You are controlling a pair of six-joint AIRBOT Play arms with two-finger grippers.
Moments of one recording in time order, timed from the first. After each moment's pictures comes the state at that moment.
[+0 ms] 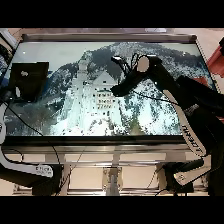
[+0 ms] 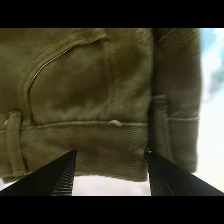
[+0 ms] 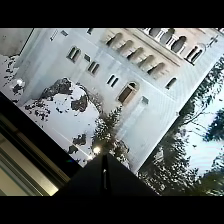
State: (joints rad) left arm 0.40 -1.59 1.18 1.90 -0.54 -1.18; right arm 0.46 -1.65 1.72 -1.17 1.37 1.43
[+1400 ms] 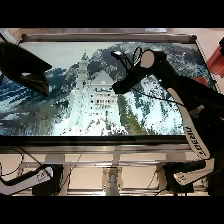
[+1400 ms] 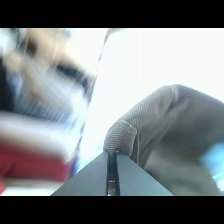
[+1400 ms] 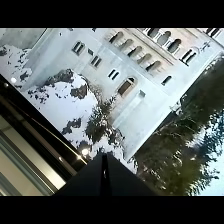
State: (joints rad) left arm 0.25 -1.24 1.69 1.66 -0.81 -1.12; right arm 0.46 -1.60 1.79 -1.19 1.48 1.38
